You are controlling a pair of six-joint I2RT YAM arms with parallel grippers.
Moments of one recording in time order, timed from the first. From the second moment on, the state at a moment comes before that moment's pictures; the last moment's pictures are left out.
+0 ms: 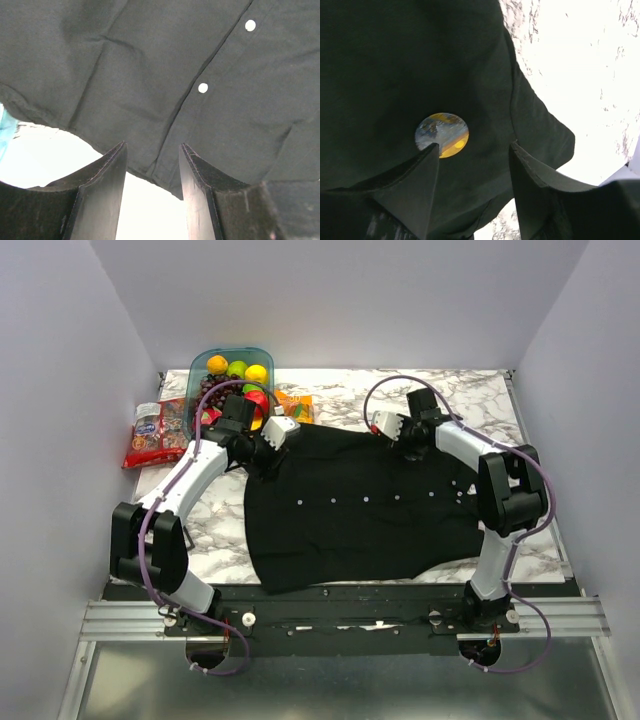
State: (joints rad) left arm -0.27 1.52 1.20 -0.72 0.40 0.50; right arm 0.27 1.95 1.36 -0.38 -0.01 -1.06
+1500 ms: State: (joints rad) left arm -0.33 1.85 1.51 -0.61 0.65 0.26; right arm 0.17 1.99 1.69 -0.53 -0.20 -1.02
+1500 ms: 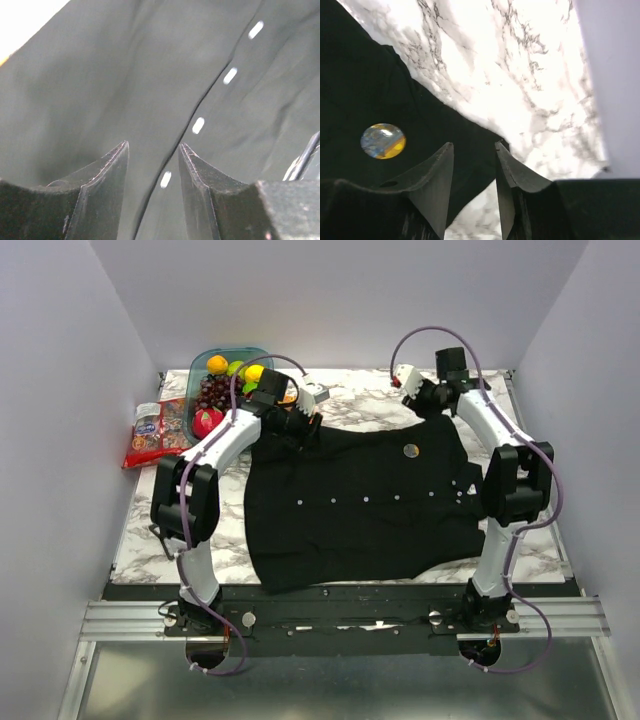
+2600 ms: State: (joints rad) left arm -0.45 2.08 1.65 -0.36 0.82 -0.10; right arm -0.02 2.47 2.19 -1.24 -0.60 -0.62
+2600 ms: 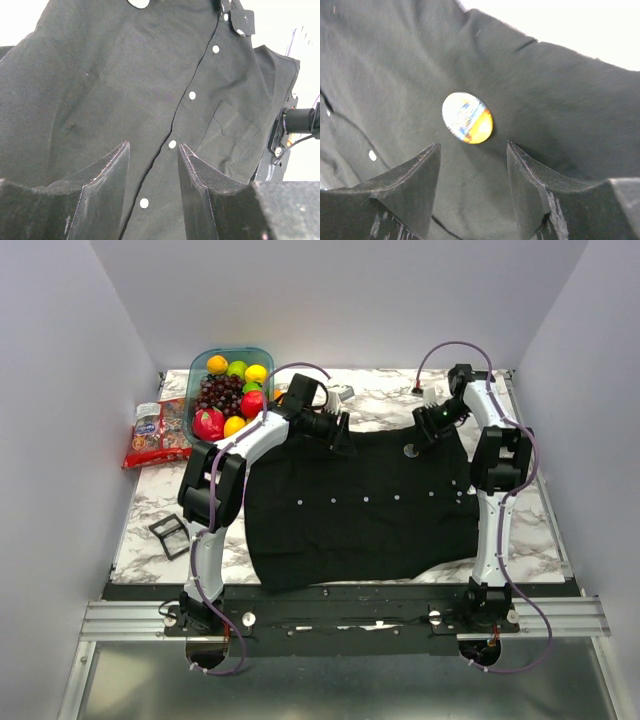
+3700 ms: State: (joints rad) left arm -0.45 2.08 1.65 -0.36 0.82 -0.12; right arm 0.06 2.56 2.39 -1.33 -0.52 -0.71
